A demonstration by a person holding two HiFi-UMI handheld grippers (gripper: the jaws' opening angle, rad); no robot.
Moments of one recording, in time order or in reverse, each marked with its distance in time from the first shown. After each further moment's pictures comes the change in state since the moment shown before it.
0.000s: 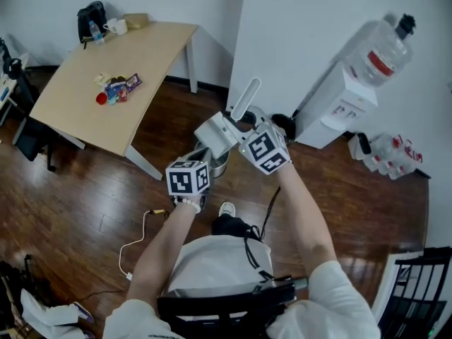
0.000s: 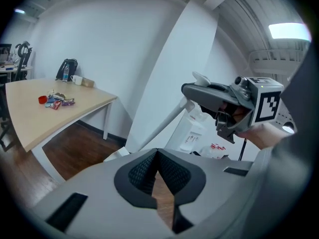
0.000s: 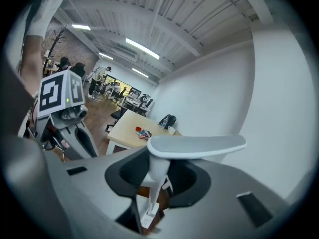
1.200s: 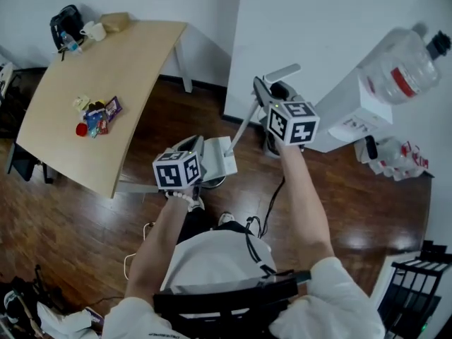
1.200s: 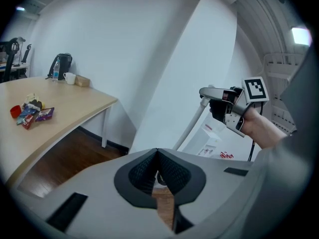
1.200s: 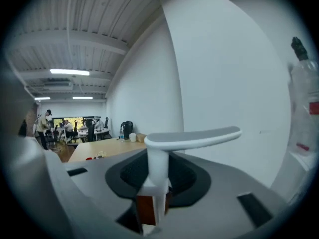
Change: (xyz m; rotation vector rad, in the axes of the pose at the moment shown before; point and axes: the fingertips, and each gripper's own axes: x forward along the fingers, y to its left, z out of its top) left arm 0.168 0.071 0.142 -0.039 0.022 0.024; right arm 0.102 -0.281 -0.084 0.664 -0.011 -0.285
